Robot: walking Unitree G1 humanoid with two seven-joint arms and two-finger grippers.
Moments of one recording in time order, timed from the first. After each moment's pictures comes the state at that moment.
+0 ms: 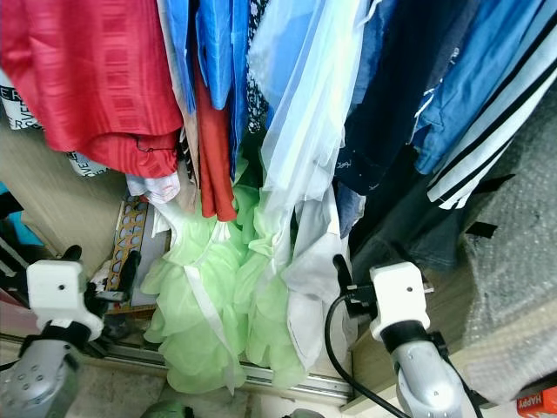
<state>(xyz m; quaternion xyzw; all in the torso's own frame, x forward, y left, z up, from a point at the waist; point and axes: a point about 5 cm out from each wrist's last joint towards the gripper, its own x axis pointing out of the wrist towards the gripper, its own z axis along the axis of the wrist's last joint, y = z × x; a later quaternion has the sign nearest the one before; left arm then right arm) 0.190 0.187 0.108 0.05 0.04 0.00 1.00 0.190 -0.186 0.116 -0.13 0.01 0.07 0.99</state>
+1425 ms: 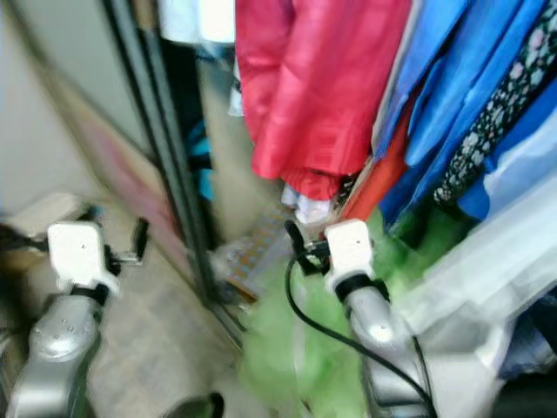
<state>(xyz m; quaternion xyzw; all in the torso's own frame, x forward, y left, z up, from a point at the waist) 0.232 0.171 0.113 0.05 0.02 0.01 1.00 0.248 -0.147 0.107 -0.07 0.00 0.14 0.99</state>
